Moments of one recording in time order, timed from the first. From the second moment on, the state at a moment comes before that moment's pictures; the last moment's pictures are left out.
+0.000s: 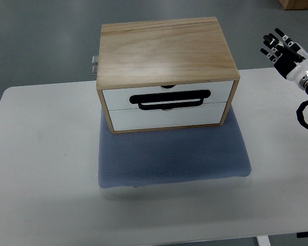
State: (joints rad) left arm -0.01 0.00 0.14 -0.12 0.10 -0.07 -0.04; right arm 0.89 -0.38 0.55 0.39 0.26 0.37 0.23
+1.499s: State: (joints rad) left arm -0.01 0.00 0.14 -0.12 0.10 -0.07 -0.04; right arm 0.89 -0.39 0.55 0.38 0.26 0.40 0.23
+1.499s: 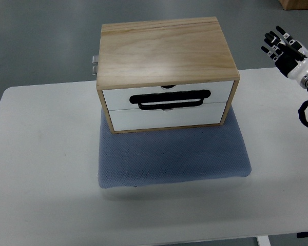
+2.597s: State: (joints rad) left arm -0.01 0.00 0.14 -0.12 0.10 -0.07 -0.04; right arm 0.93 -0.42 0.55 0.39 0.26 0.48 0.22
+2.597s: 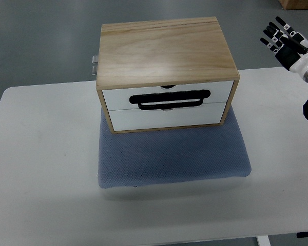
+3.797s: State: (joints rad) left arm -0.01 0.00 0.14 -0.12 0.10 -0.07 -0.04; right arm 1.41 -0.75 0.19 0.92 -0.09 0.61 0.21
